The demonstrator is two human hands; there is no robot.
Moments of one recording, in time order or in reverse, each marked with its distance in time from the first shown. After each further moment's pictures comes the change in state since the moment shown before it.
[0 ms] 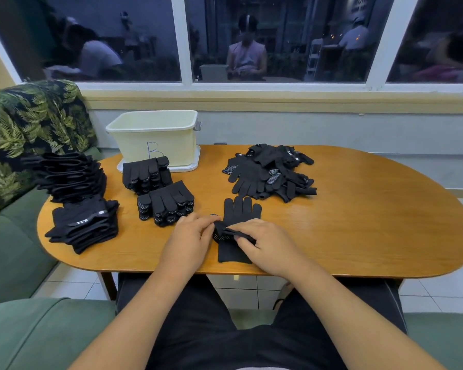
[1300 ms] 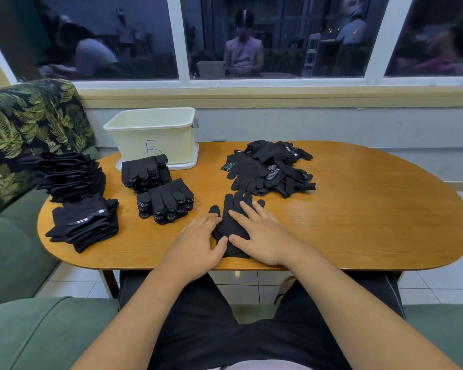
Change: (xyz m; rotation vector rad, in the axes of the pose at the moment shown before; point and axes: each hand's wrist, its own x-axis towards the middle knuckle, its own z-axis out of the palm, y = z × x) left_hand -0.011 0.007 -0.005 0.159 -0.216 0.130; right_hand 0.020 0.007 0.004 -0.215 -0.270 0.155
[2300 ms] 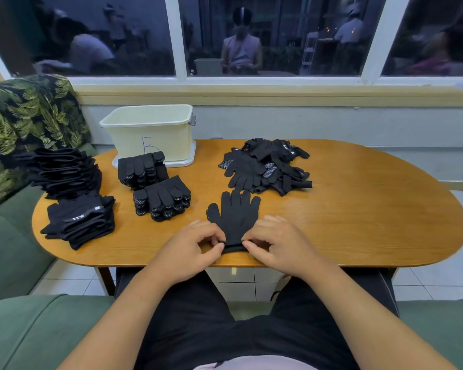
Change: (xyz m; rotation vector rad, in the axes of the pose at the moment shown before) left_hand -0.018 -0.001 -0.019 -0.276 -0.054 0.188; right_hand -0.050 0.019 -0.003 0.081 0.379 -0.325
